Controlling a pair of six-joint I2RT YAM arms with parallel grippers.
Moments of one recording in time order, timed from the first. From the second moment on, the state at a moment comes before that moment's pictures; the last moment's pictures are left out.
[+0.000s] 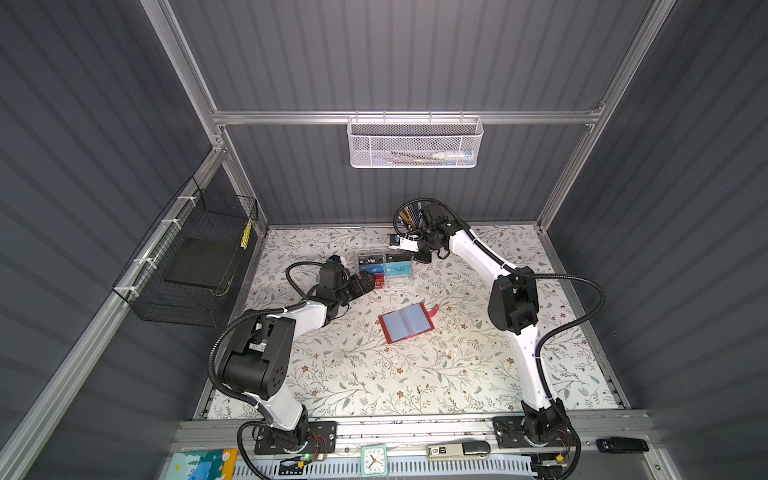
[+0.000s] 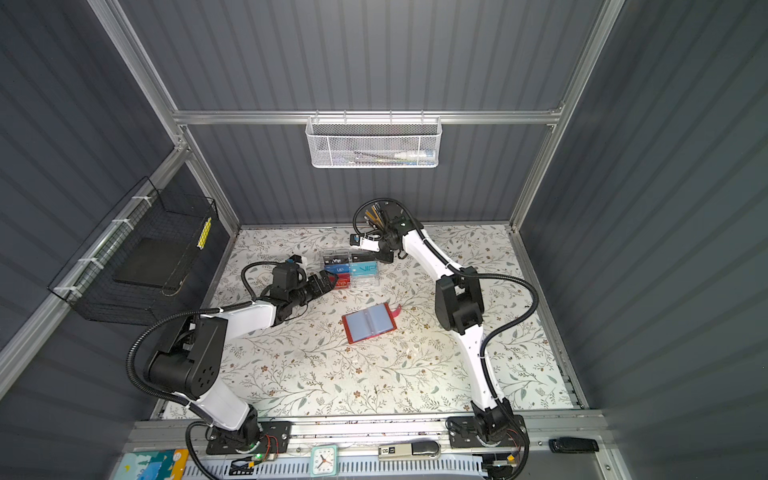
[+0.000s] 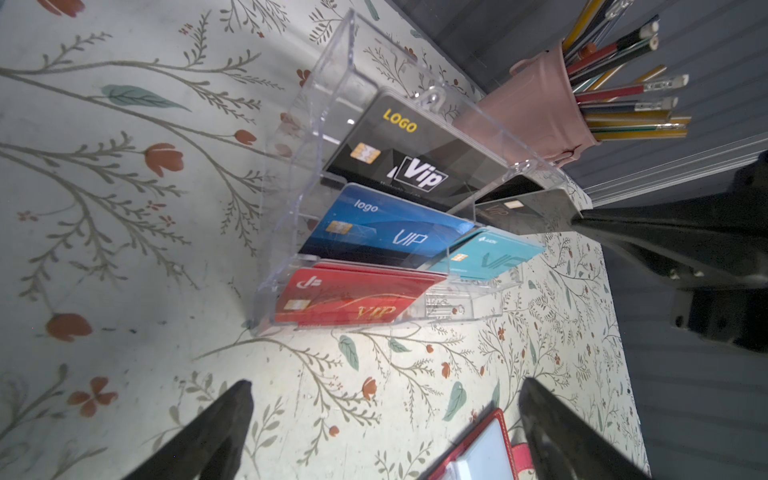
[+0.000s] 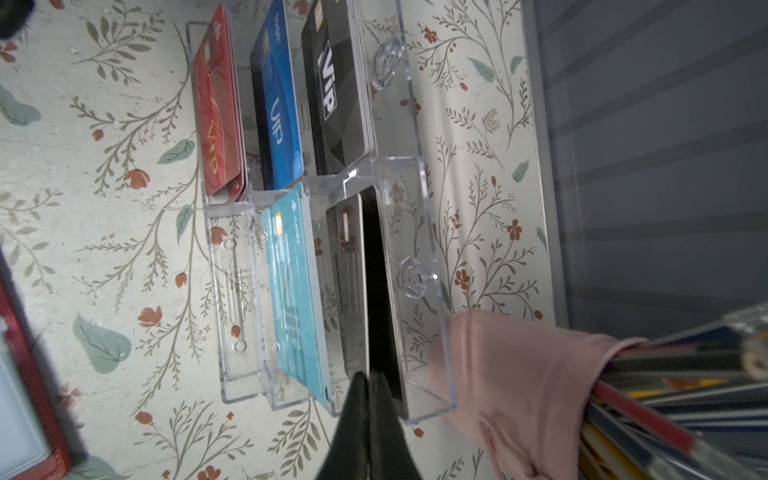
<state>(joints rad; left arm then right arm) -0.31 1.66 0.81 0.26 0.25 -0.69 0.46 2.38 2.23 -0.81 -0.32 -1.08</state>
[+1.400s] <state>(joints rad) -0.31 1.38 0.80 0.03 0.17 -0.62 0.48 1.86 1.77 -0.56 -0.31 -0.81</state>
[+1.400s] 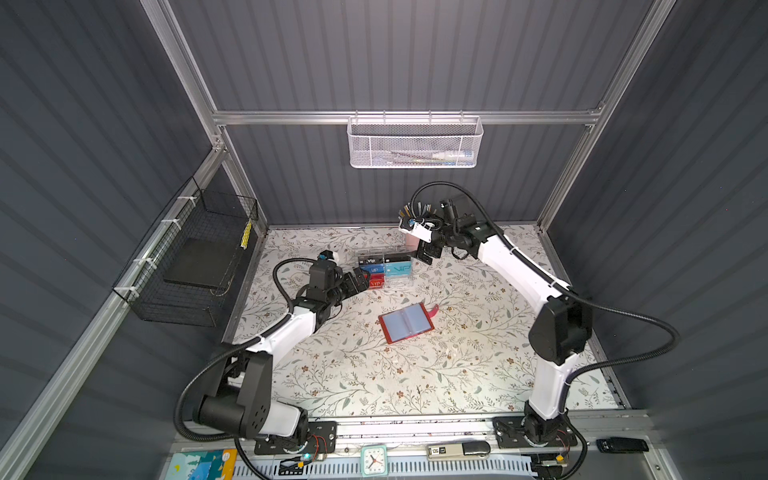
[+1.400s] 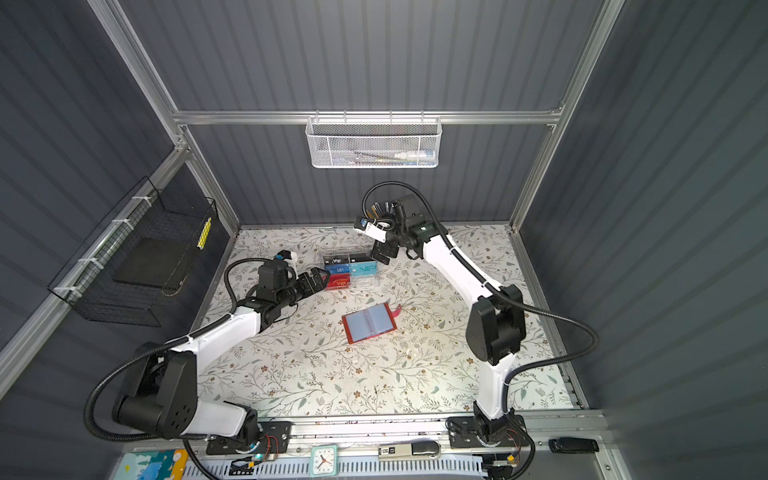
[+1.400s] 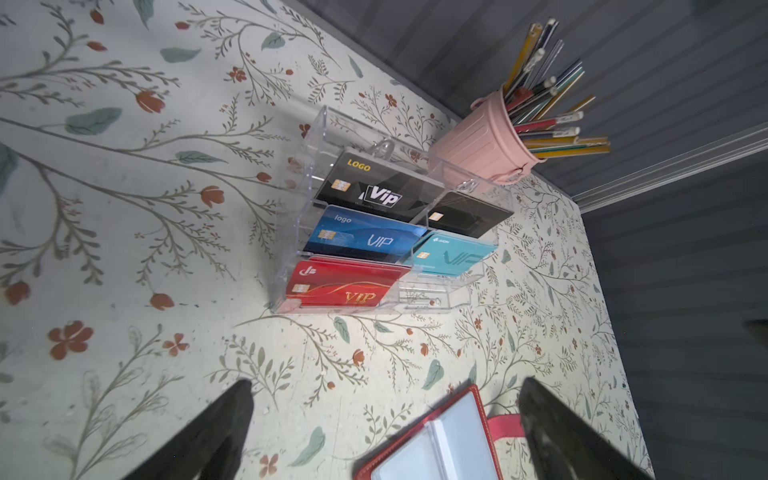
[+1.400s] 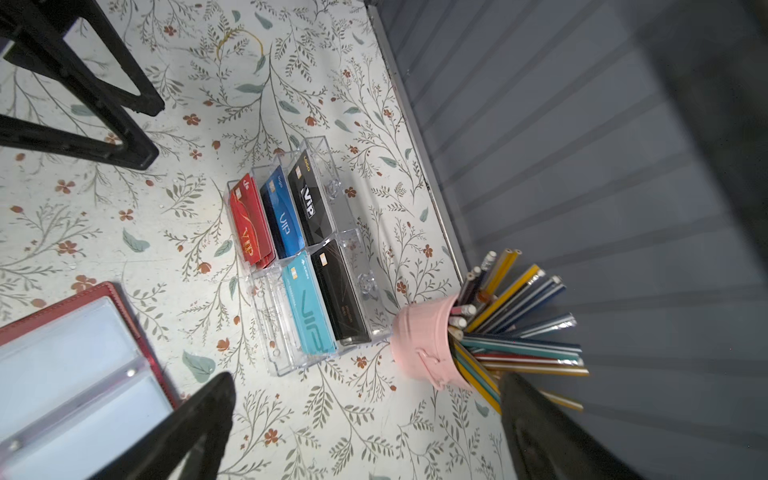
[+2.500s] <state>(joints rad) -0.20 1.56 0.41 0.72 -0.55 -0.03 0.21 1.09 0.27 0.42 0.47 -0.05</state>
